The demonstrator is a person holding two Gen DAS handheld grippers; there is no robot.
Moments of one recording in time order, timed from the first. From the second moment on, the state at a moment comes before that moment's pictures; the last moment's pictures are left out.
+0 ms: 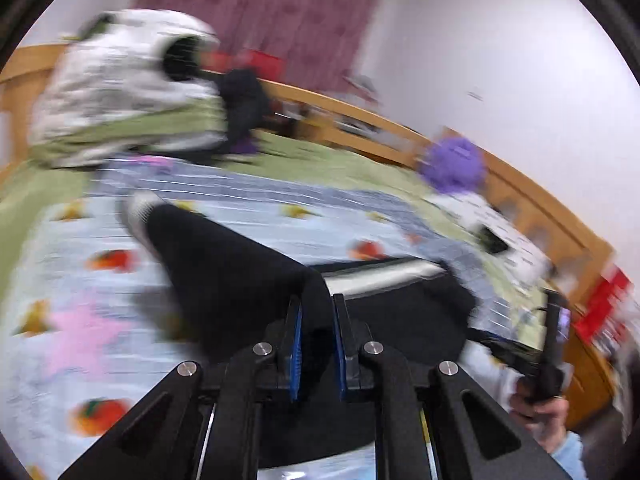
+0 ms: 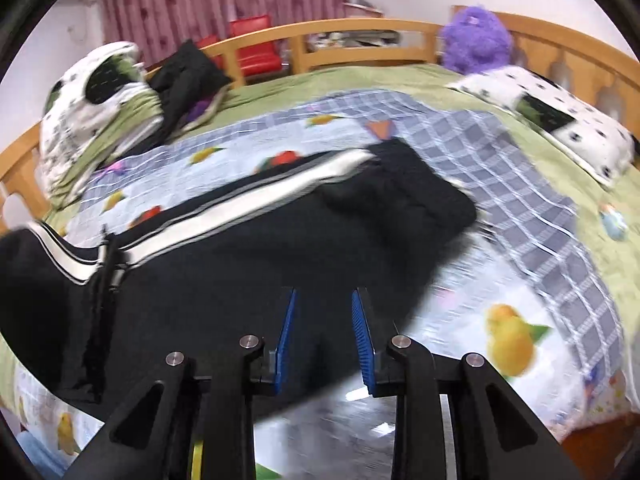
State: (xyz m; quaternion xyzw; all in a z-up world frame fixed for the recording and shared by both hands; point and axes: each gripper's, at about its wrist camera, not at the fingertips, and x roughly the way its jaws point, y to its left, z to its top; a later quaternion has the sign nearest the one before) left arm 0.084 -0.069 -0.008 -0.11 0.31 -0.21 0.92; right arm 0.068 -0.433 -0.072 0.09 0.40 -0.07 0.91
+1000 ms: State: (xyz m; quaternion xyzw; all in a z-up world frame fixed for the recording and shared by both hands) left arm 0.042 0.020 -0.107 -0.16 0.39 -0.11 0.90; right arm 0.131 -0.343 -0.132 0.23 0.51 0.14 0.82
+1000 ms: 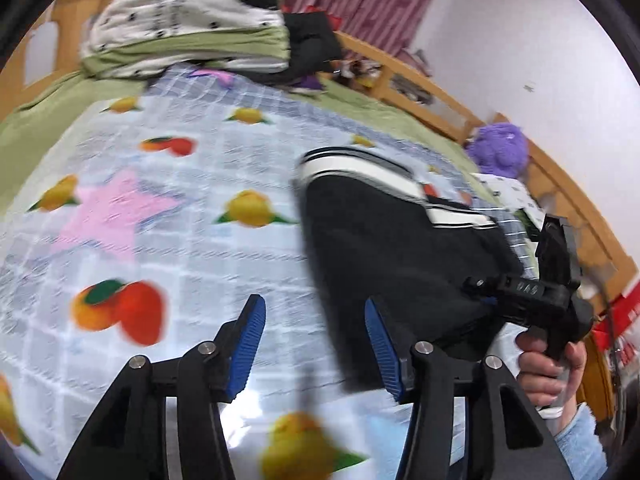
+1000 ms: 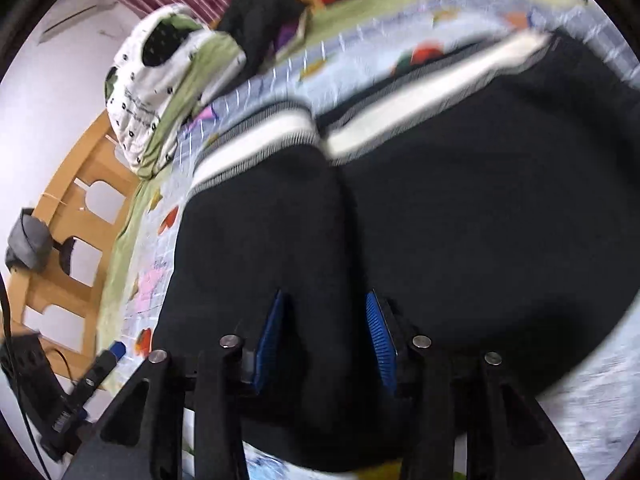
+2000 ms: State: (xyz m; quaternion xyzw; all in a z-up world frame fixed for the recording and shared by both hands) left arm 0.054 -0.201 -0.138 -0.03 0.45 -0.24 0.86; right arm 0.146 -0.557 -0.070 0.05 0.39 0.00 0.92
